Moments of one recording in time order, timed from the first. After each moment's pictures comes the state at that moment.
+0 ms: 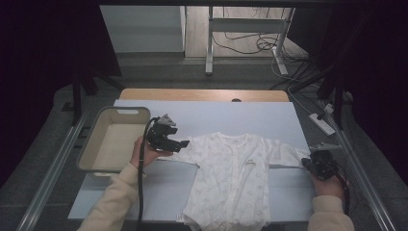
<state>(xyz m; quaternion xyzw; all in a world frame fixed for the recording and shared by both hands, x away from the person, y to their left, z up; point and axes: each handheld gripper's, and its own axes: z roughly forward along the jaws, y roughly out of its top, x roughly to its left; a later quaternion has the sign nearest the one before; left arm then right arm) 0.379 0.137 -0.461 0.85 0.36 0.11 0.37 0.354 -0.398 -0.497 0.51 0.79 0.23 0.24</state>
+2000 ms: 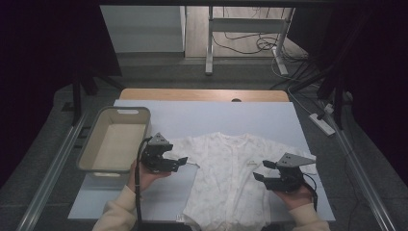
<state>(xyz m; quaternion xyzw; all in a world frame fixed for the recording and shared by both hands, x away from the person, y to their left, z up) 0.319 0.139 -0.480 0.81 0.40 0.09 0.41 0.299 -0.284 -0.482 0.31 0.83 0.44 0.15</state>
